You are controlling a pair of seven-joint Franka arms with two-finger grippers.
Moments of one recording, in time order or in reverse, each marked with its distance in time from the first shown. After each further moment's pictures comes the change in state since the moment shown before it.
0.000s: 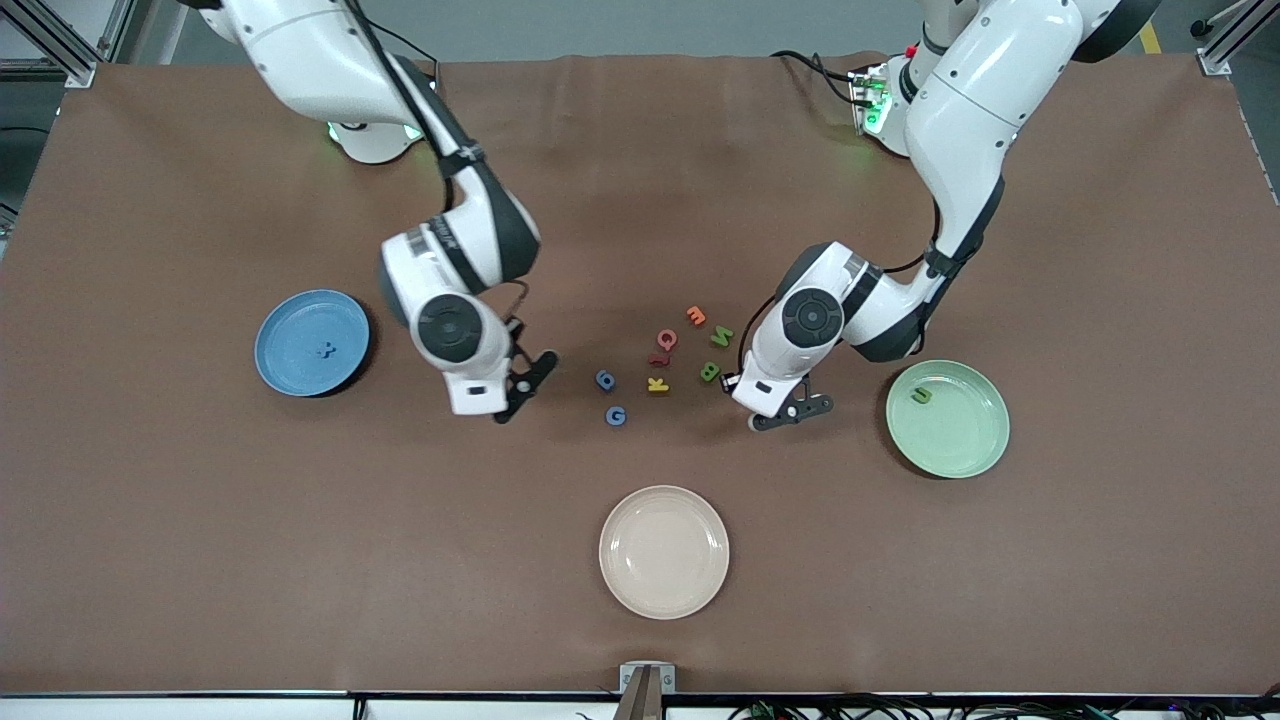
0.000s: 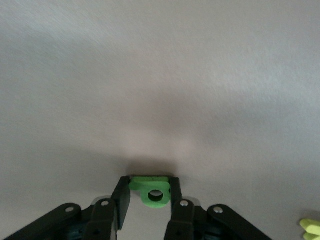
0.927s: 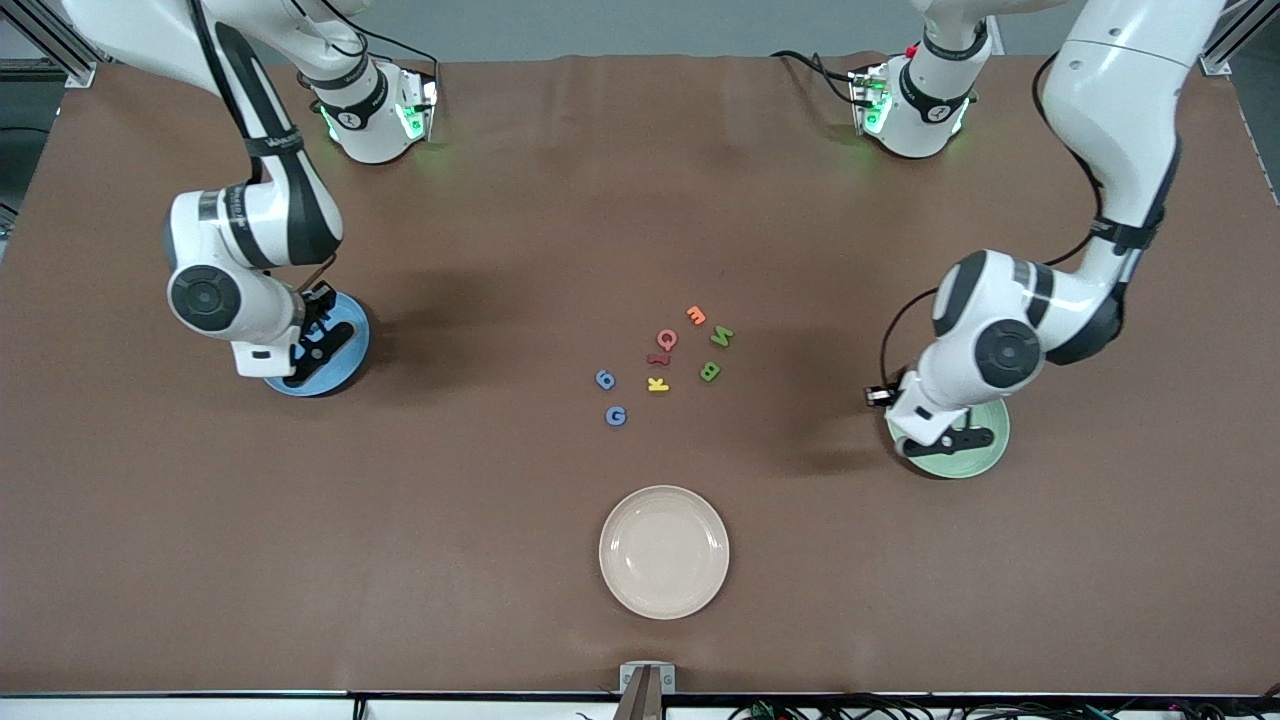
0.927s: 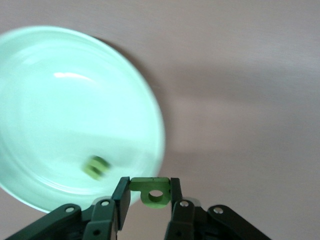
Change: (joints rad) left arm 0.347 -0.161 0.000 -0.063 0.002 -0.200 0.510; right arm -0.384 -0.297 -0.012 -0.495 -0.197 0.140 -0.149
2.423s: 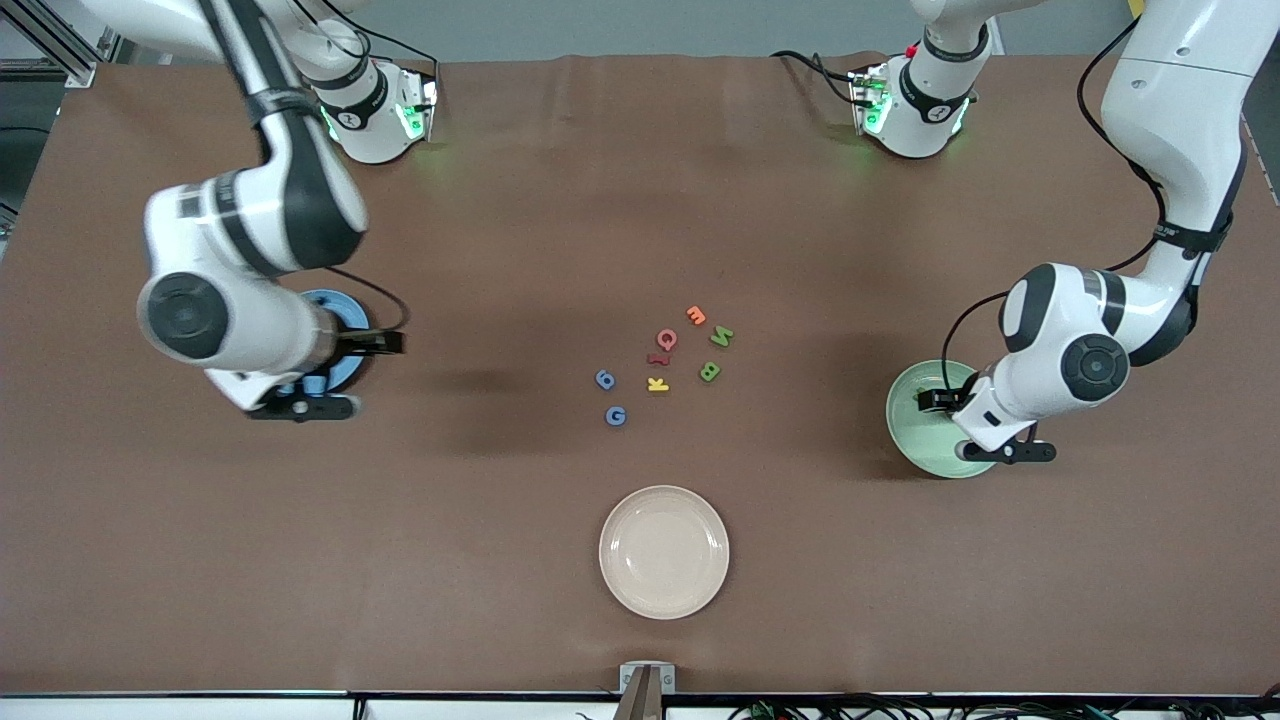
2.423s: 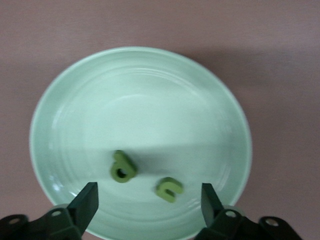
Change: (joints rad) left arm 0.140 0.021 -0.051 -0.019 0.056 0.032 0.168; right arm 0.223 0.128 0.048 0.563 0.240 -0.331 1.018
